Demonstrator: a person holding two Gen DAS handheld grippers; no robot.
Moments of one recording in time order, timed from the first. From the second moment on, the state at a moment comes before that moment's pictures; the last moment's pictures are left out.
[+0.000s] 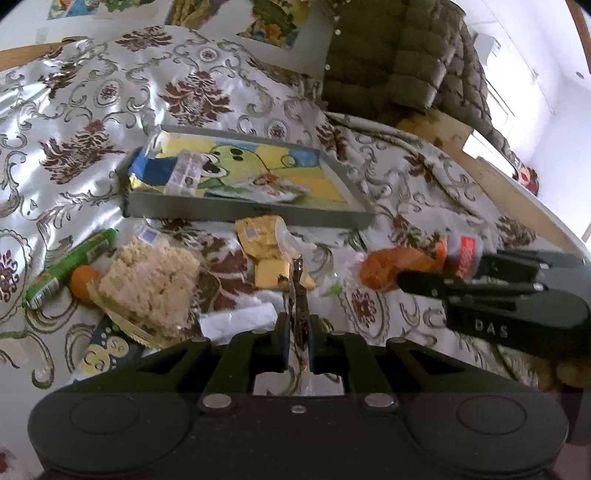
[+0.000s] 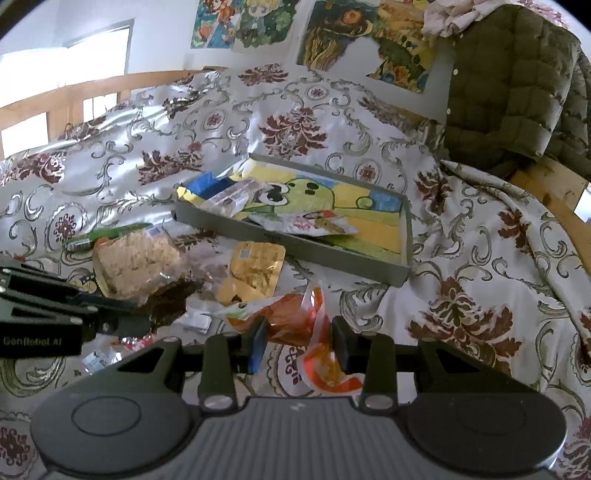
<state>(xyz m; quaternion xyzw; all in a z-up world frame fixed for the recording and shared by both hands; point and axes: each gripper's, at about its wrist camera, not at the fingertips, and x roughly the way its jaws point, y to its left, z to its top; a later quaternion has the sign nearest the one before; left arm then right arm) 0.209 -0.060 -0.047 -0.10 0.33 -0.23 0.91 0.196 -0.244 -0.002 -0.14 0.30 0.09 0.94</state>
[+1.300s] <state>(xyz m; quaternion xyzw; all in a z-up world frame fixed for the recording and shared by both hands) 0.435 -0.039 -0.060 -0.17 0.27 -0.16 0.93 0.391 -0.265 -0.041 0.04 0.22 0.00 0.97</state>
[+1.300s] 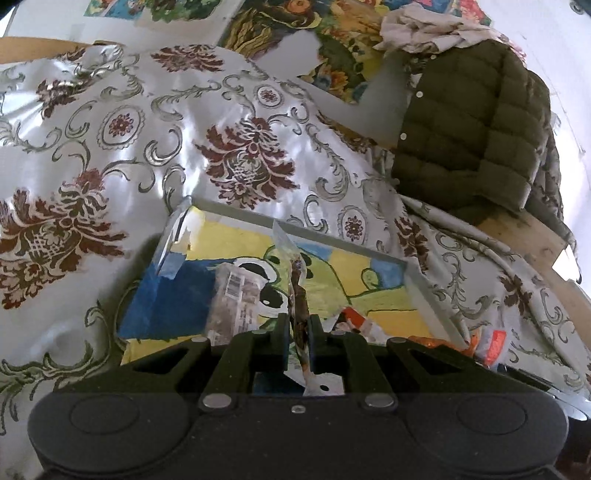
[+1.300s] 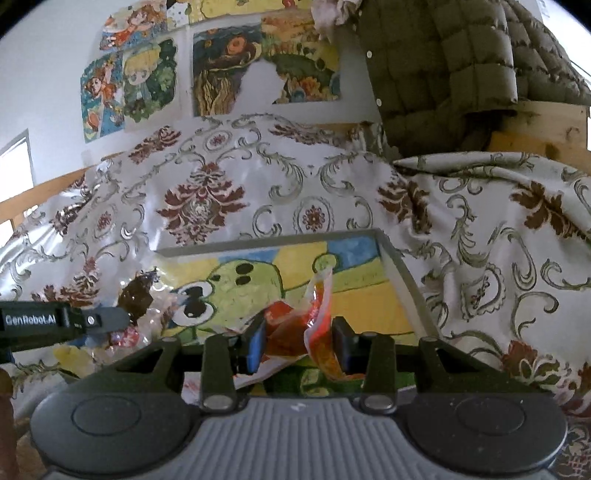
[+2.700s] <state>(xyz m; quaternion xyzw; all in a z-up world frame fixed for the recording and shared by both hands) 0.285 -0.036 0.027 -0.09 0.17 -0.09 0.98 0.268 -0.270 0.035 0.01 0.13 -0.02 0.99</state>
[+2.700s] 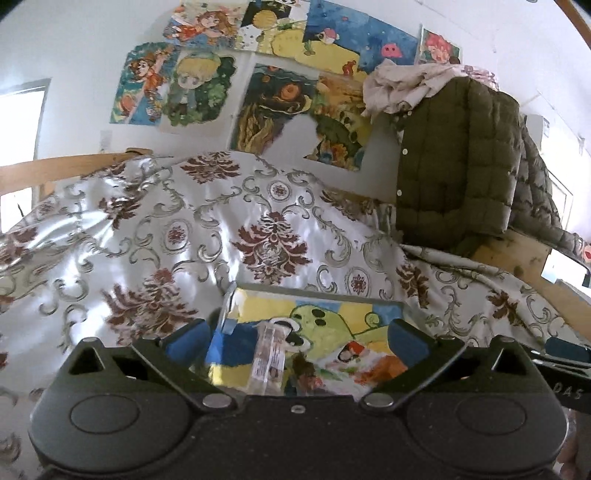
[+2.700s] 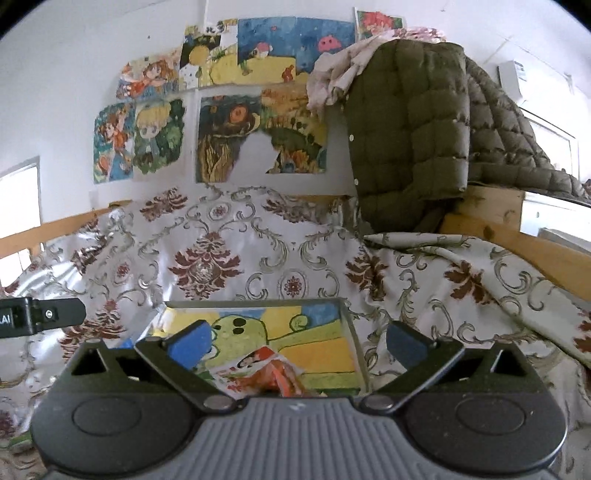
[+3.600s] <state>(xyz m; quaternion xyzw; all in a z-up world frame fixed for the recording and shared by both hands) 0.126 -0.010 0.008 -0.07 0.18 -0.04 0.98 0.109 -0.255 0.028 0.04 0.13 0.00 0.99</state>
